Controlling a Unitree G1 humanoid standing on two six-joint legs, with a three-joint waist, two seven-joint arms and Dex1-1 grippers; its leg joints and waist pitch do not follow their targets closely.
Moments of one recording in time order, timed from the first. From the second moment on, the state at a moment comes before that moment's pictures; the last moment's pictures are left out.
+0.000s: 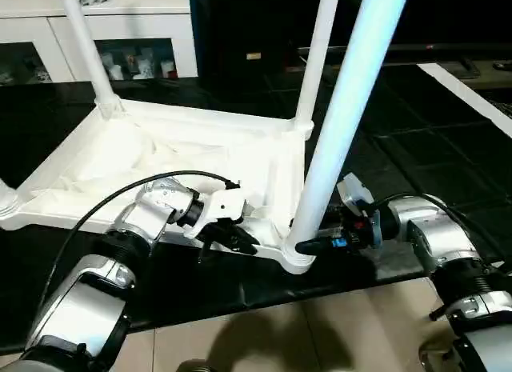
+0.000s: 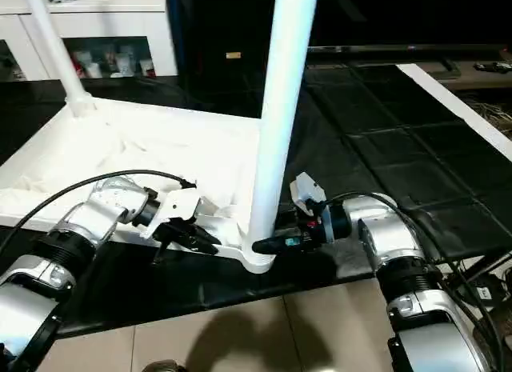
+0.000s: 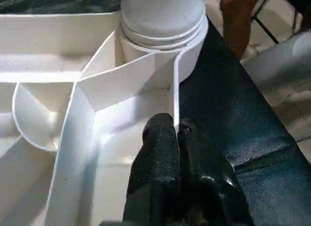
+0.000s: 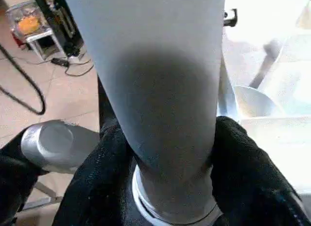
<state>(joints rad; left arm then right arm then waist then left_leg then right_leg) -0.77 0.32 -0.34 0.88 0.09 -0.17 -1.45 -0.56 -0.41 0.15 0.62 0.21 0.12 1.52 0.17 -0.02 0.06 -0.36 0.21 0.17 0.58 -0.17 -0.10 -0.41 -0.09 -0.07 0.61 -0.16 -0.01</state>
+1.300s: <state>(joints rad) -0.81 0.23 -0.25 0.90 0.12 0.05 -1.12 -0.57 -0.27 0.03 0.68 0.13 0.10 0.99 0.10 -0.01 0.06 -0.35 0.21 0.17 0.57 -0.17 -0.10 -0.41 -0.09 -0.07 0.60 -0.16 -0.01</state>
